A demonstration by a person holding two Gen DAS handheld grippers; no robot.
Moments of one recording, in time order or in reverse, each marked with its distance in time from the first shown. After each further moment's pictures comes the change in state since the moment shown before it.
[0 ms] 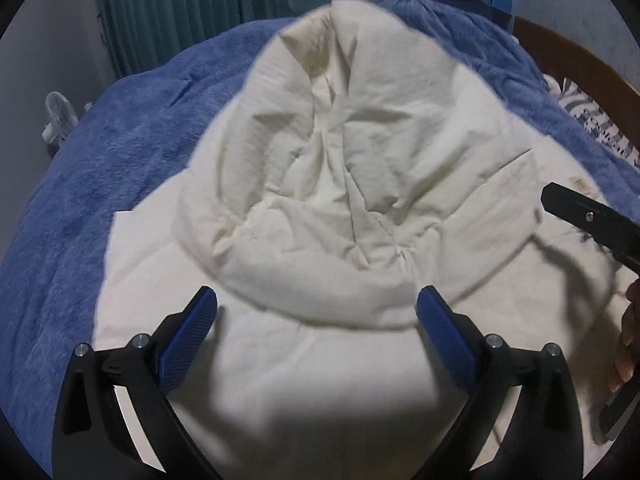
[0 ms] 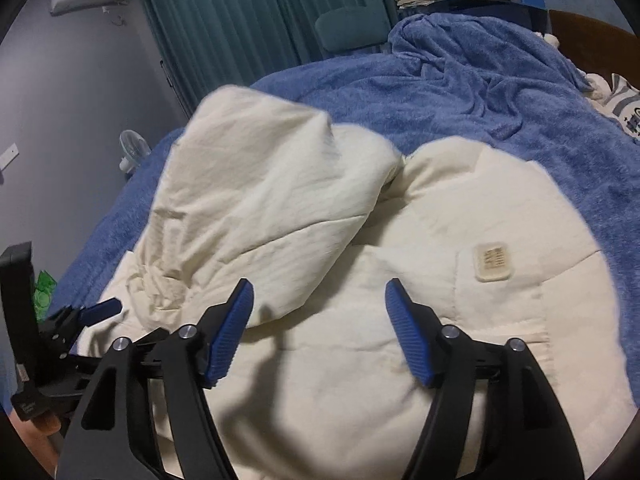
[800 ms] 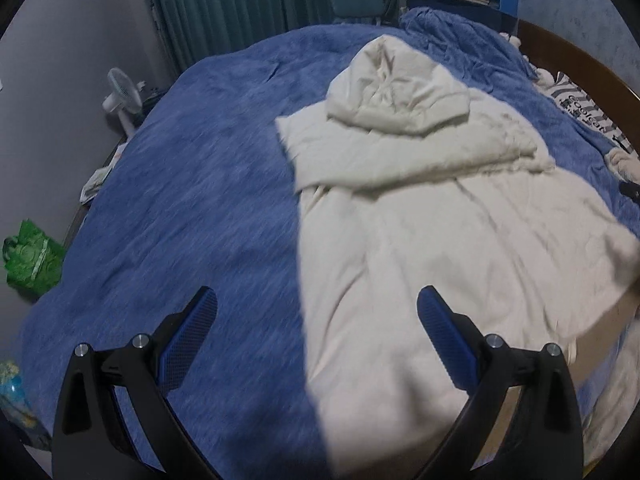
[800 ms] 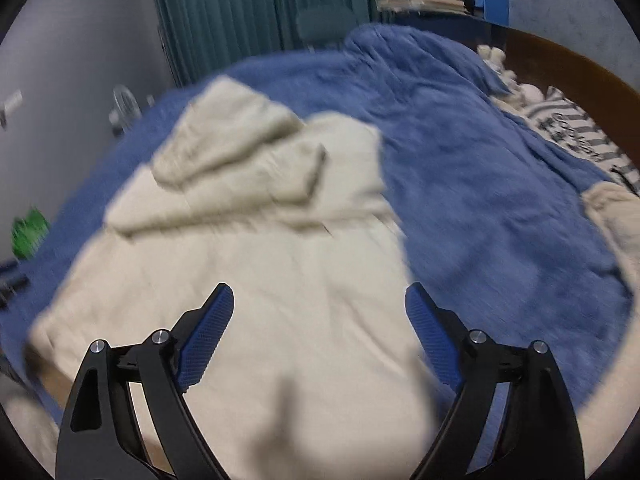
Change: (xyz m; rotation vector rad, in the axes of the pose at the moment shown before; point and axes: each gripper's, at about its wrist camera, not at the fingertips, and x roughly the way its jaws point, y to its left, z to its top) left arm -0.251 0.068 -0.178 -0.038 0.064 0.100; right arm -0.263 -0.082 -0.104 -0.127 0.124 -0.163
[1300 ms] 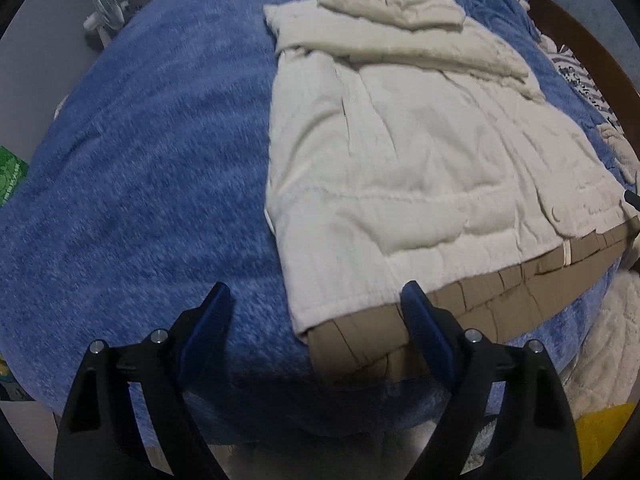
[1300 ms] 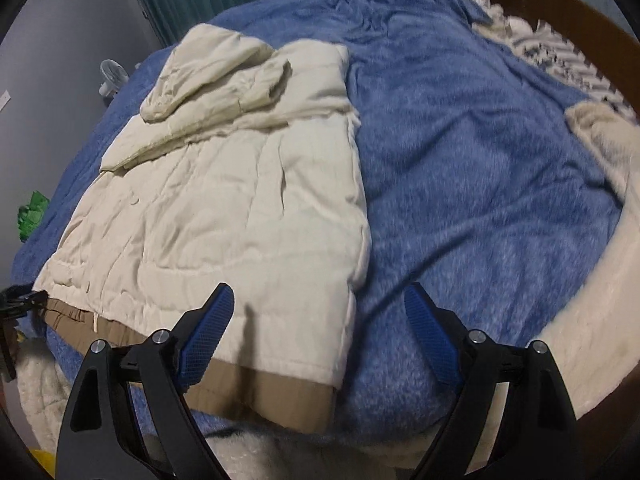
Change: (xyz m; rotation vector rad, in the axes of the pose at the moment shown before) left arm 0.024 -0.011 -0.079 -0.086 0.275 -0.117; right arm -0.012 -0.046 -0.066 0.091 0.212 0.050
